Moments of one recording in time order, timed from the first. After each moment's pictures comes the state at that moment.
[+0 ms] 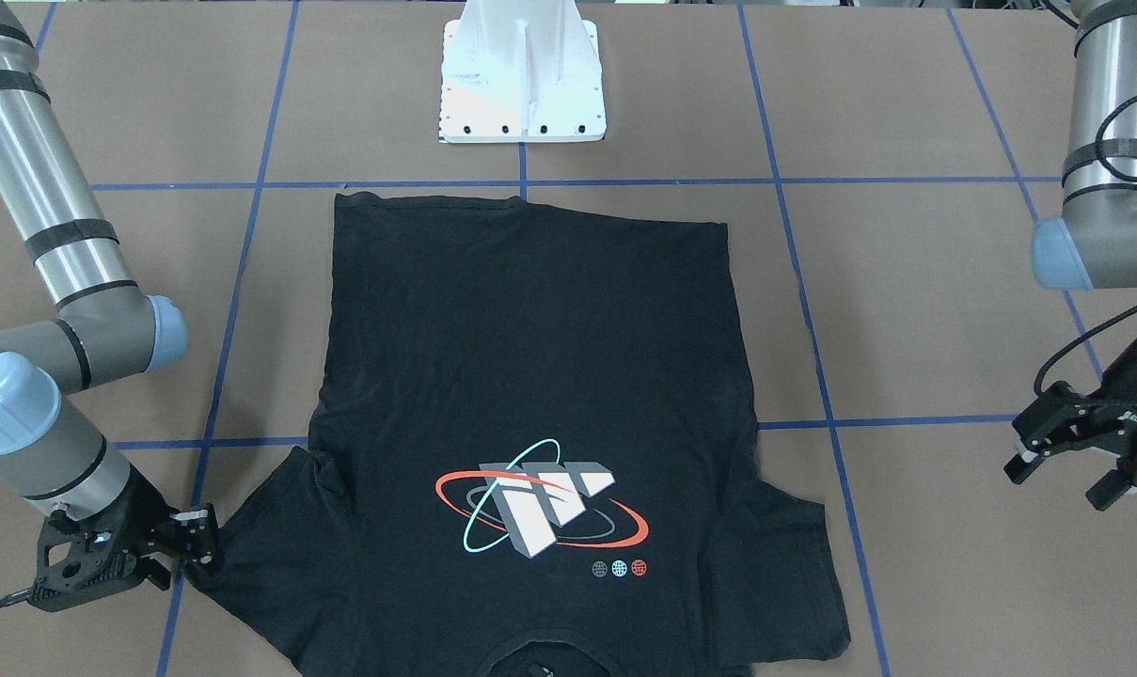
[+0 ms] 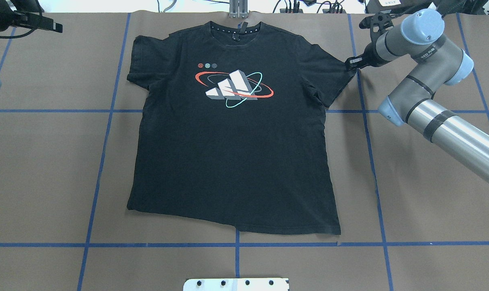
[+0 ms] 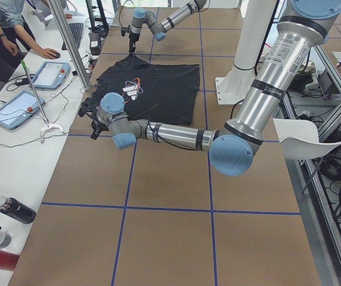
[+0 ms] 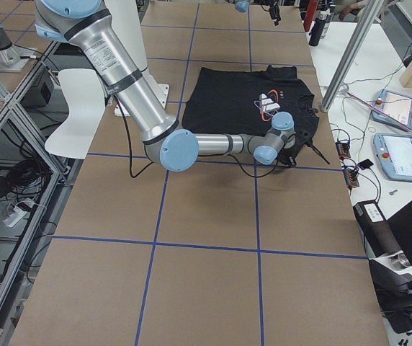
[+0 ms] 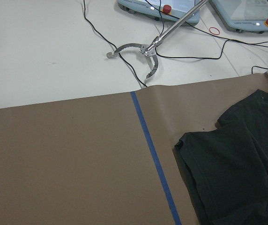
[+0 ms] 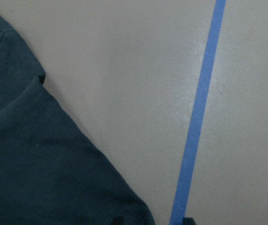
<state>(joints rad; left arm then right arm) -1.23 -2.00 -1.24 -2.58 -2.19 -0.73 0.98 -0.92 0.90 -0.69 1.99 0.69</state>
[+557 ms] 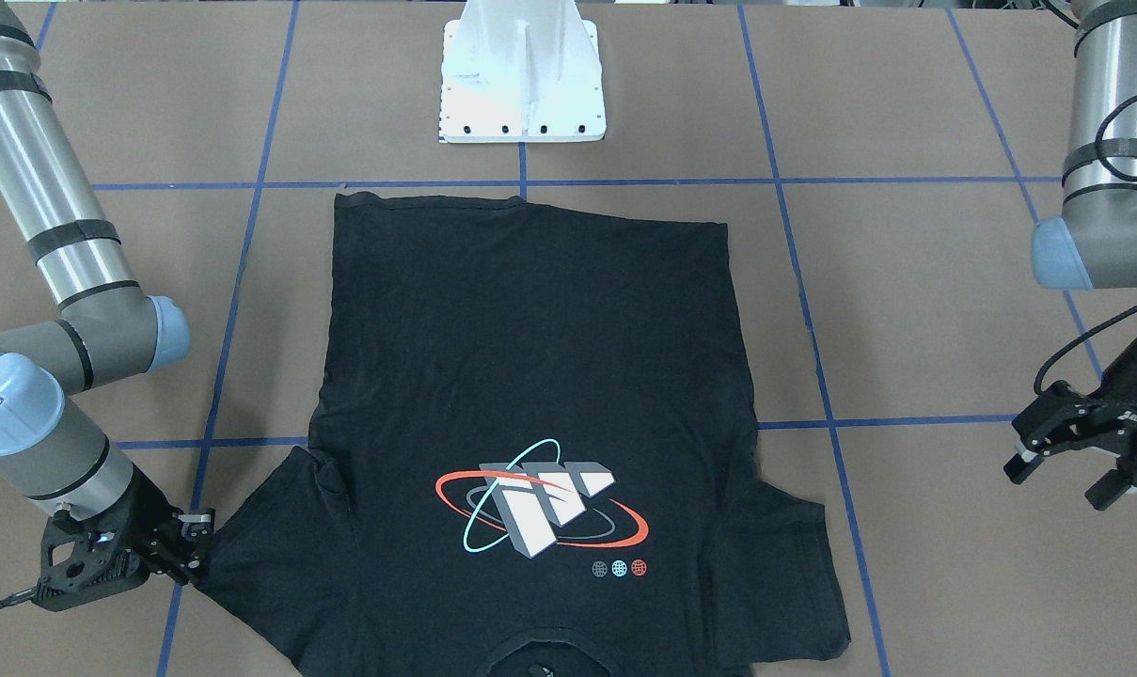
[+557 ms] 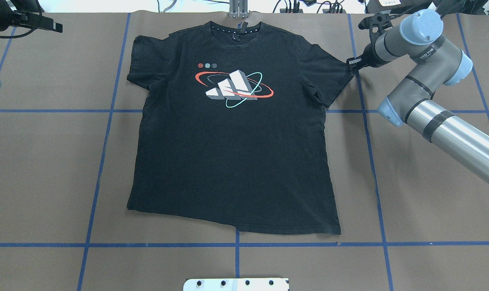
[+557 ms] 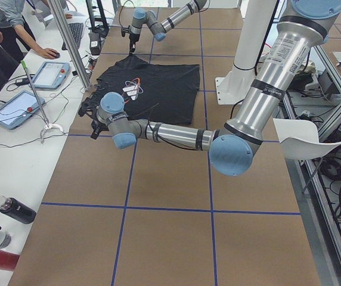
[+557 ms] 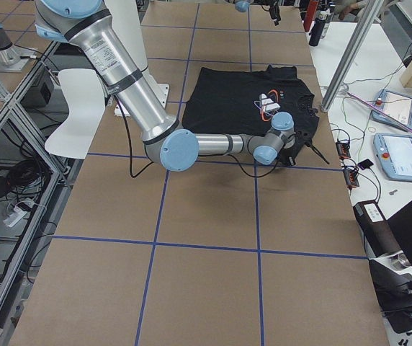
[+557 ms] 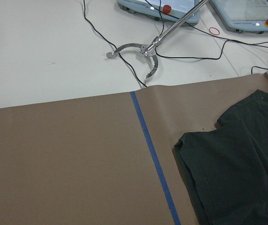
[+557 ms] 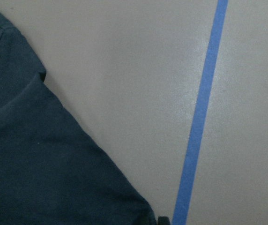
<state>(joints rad) -1.23 -2.00 -1.24 -2.58 -2.20 -0.74 0.98 -0.92 0.90 -0.69 2.00 0.69</state>
